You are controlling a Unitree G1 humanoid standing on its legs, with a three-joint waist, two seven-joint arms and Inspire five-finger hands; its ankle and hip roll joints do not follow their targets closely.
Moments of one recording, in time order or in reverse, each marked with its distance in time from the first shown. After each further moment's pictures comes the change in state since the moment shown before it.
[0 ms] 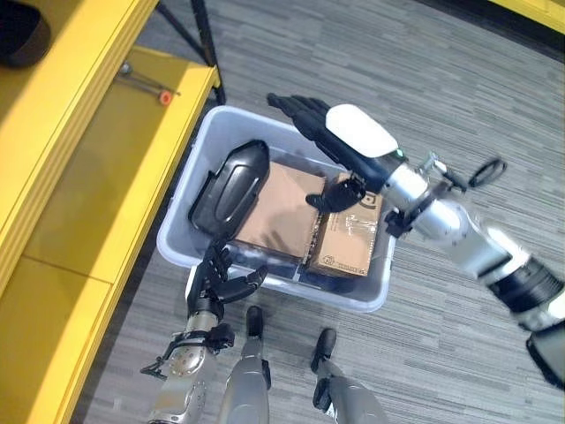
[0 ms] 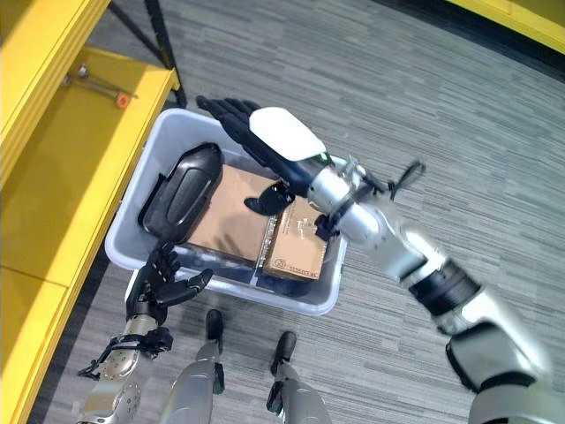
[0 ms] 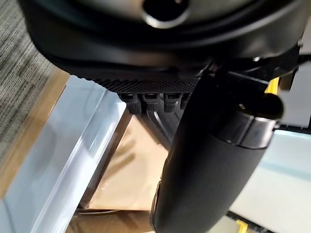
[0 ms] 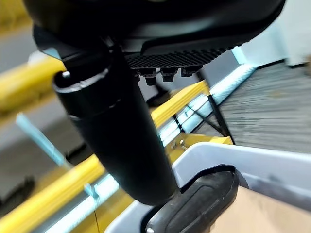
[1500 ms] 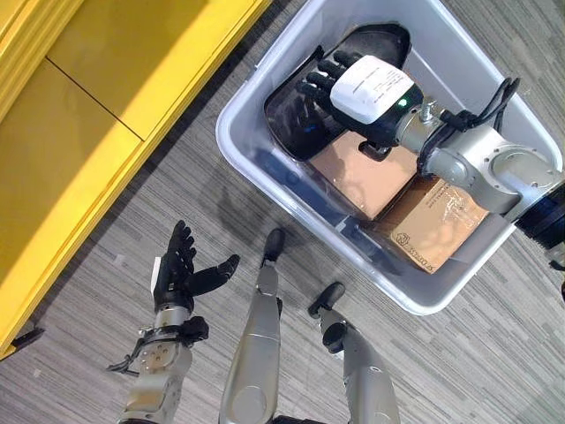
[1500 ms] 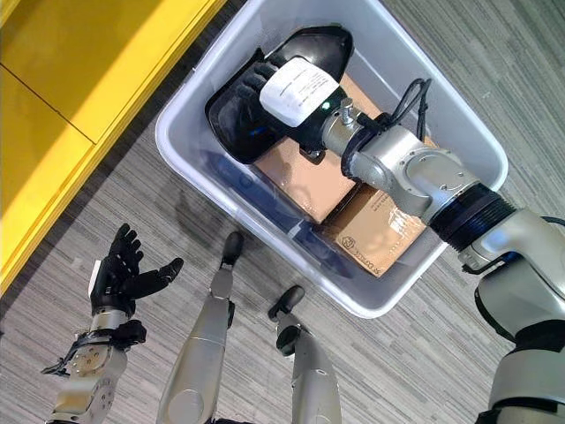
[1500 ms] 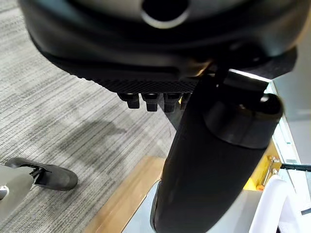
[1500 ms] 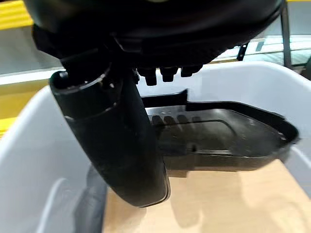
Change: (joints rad) left arm 0.032 0.115 0.058 -0.020 0.001 -0.021 0.085; right arm -0.332 -0.121 0.311 0.269 -0.349 0.056 -0.048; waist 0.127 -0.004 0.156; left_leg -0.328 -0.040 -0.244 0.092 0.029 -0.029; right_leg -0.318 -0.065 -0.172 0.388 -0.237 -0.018
